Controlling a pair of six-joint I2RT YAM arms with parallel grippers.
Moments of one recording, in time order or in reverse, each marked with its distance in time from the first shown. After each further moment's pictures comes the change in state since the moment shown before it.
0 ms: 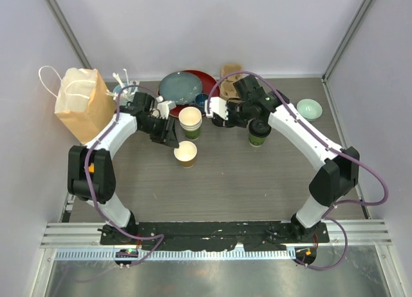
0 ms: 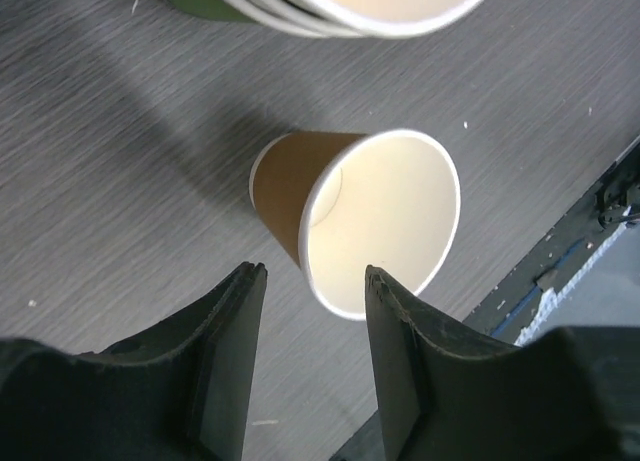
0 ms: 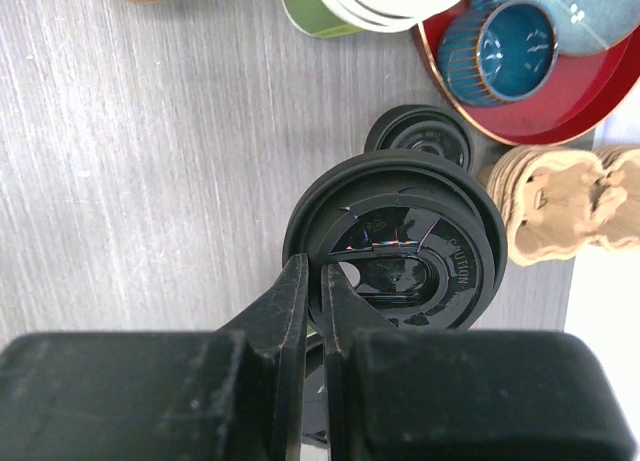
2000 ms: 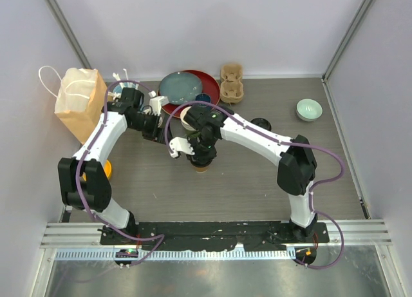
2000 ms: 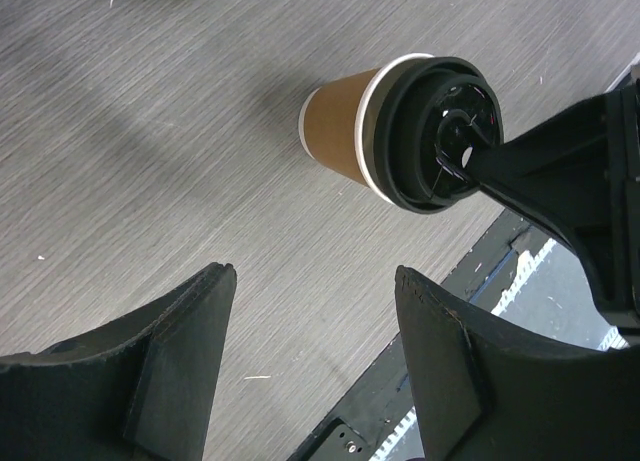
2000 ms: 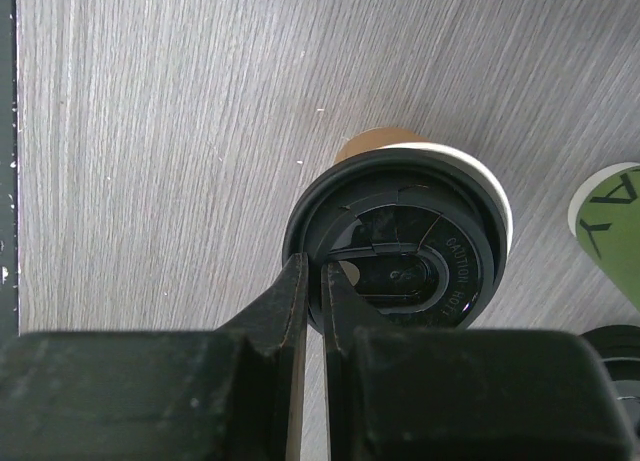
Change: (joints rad) left arm 0.050 -0.075 0.068 -0.162 0.072 0.106; right arm 0.349 0.278 0.167 -0.256 -0.033 0.040
